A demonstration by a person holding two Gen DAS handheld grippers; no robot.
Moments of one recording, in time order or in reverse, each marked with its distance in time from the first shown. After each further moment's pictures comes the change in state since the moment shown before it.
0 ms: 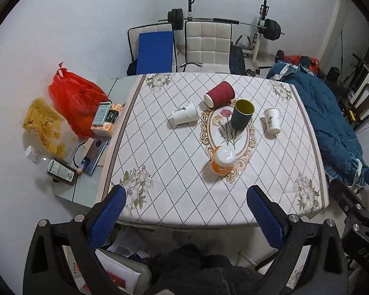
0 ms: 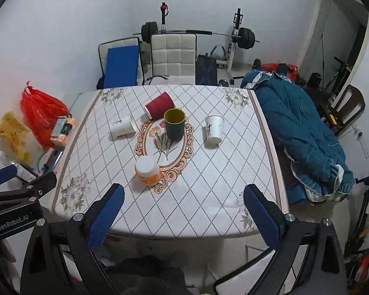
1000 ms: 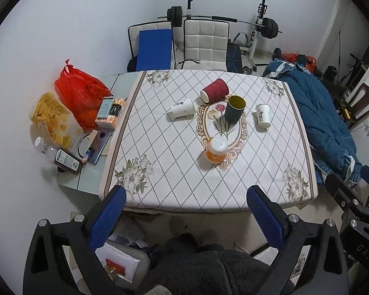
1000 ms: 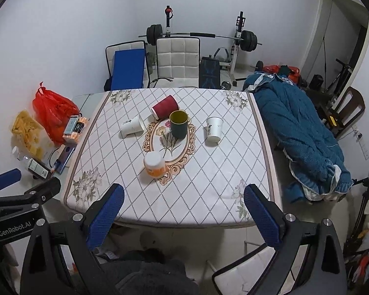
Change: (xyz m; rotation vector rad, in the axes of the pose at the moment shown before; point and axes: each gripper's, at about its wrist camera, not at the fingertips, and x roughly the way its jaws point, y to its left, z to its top) left arm -0.049 -0.002 -0.016 -0.004 0.032 -0.015; right arm -0.070 -0.004 -0.001 -0.016 0.008 0.022
